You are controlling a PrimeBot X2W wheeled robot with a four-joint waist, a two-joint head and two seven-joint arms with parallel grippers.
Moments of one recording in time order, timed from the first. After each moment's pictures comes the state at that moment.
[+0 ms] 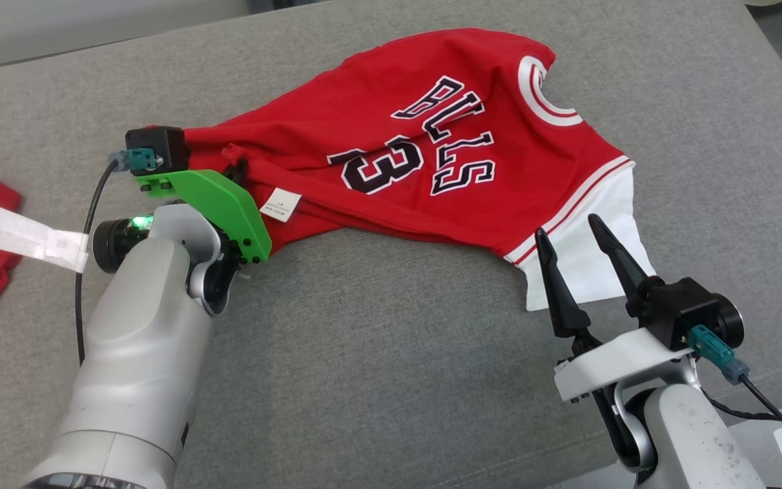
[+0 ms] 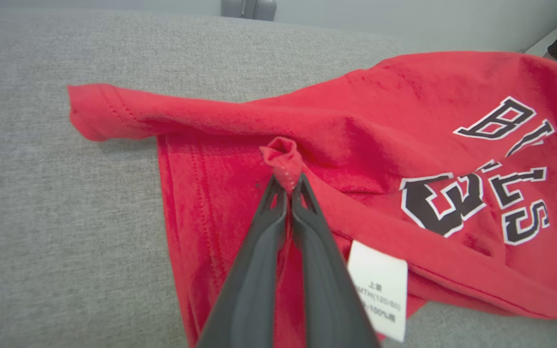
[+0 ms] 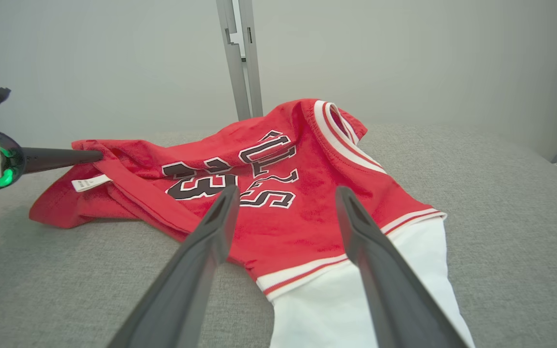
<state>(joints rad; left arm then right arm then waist) -0.86 0.06 -0.29 0.99 -0.55 -0.08 0.10 -0.18 -0.05 0.16 0.10 0.12 0.13 -0.19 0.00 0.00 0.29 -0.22</state>
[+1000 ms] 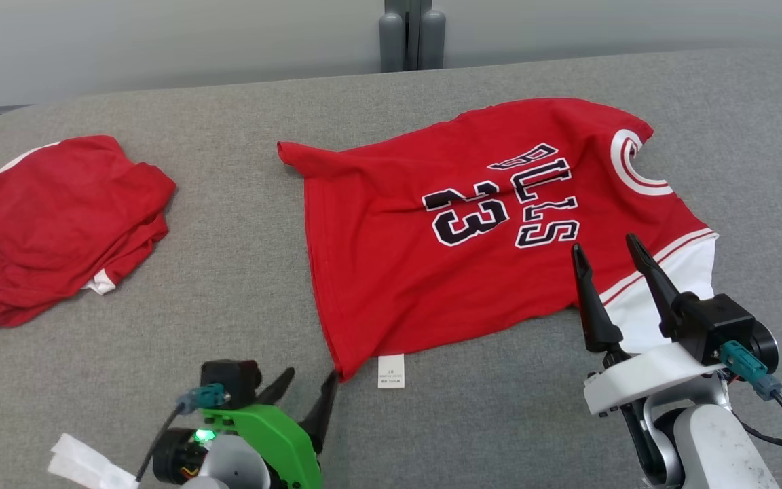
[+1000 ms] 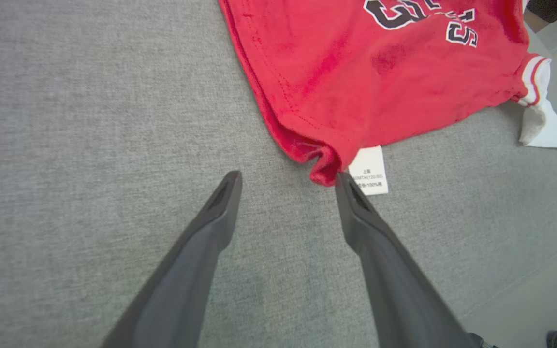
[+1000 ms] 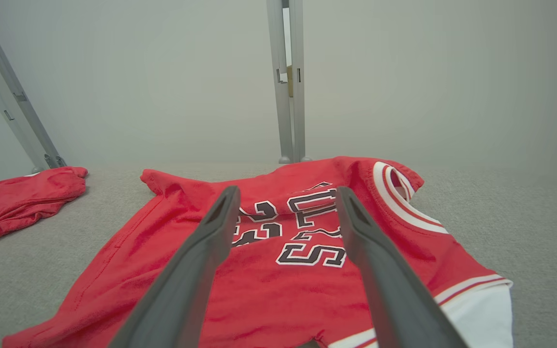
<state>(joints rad) -0.13 0.21 -0.52 0.22 -0.63 0.04 0.18 -0.11 -0.05 0.08 0.05 0.11 0.13 -0.15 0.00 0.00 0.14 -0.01</state>
